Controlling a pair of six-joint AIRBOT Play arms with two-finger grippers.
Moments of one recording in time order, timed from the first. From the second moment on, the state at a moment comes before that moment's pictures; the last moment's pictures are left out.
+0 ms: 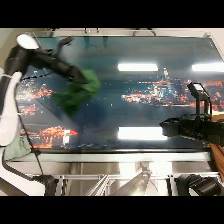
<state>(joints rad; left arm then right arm) -0.13 -1.80 1.88 0.79 -1.59 -1.08 0.36 -0.60 0.71 -1.30 1.10 1.74</state>
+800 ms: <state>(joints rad) -0.33 -1.82 1.80 0.74 -1.60 -1.24 0.33 -0.64 0.71 -1.34 1.14 1.73</state>
